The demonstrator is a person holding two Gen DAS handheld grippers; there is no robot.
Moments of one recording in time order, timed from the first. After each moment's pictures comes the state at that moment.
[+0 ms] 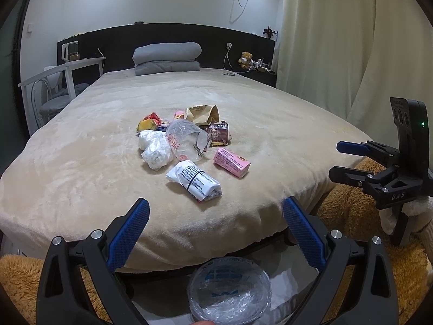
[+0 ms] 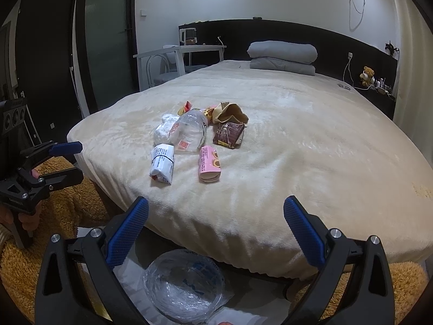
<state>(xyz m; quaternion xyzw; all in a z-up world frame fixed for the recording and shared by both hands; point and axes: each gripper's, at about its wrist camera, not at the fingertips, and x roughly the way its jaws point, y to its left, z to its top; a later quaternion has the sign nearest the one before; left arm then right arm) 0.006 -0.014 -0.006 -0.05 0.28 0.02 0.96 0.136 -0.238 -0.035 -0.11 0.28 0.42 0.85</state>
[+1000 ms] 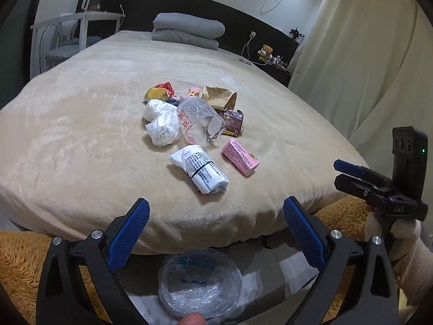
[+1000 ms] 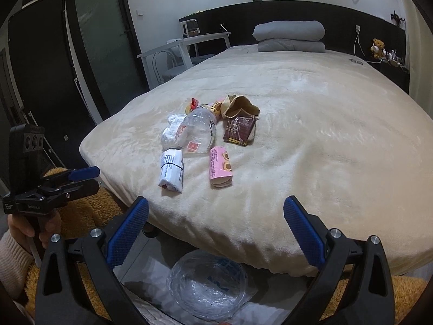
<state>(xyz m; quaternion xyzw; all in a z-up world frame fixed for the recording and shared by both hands) 0.033 0.025 -0.018 -0.19 0.33 0.03 0.92 0.178 -0.220 -0.031 -0.06 0.35 0.46 0.81</state>
